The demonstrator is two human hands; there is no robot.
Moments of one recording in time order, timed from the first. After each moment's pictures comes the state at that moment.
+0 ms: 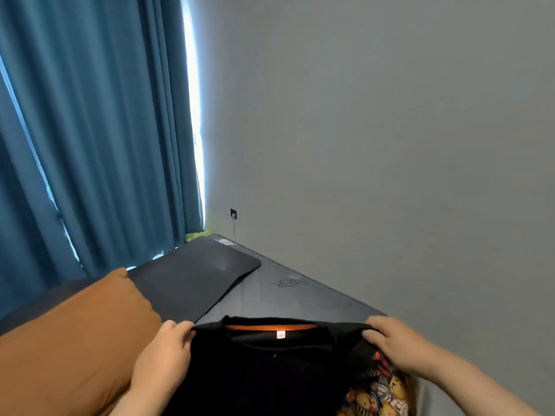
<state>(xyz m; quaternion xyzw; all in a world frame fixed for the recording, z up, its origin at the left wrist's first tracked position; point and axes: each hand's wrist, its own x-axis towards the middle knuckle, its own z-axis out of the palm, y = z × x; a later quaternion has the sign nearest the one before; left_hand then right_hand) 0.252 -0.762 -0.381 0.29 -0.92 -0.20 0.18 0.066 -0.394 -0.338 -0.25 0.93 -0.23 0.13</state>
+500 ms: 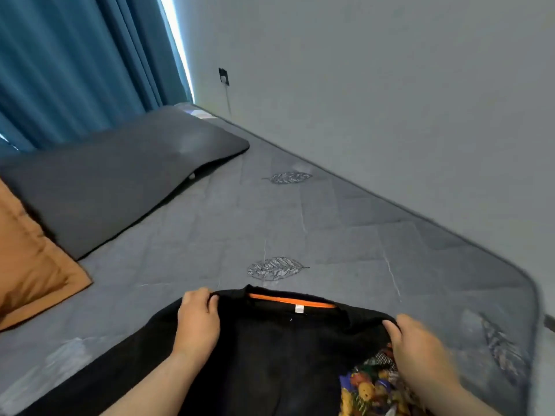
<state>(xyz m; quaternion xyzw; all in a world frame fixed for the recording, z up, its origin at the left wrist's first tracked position) -0.121 -0.749 -0.836 0.44 -0.82 -0.35 0.09 -0.261 -0.430 -0.831 -0.08 0.97 -0.18 0.13</state>
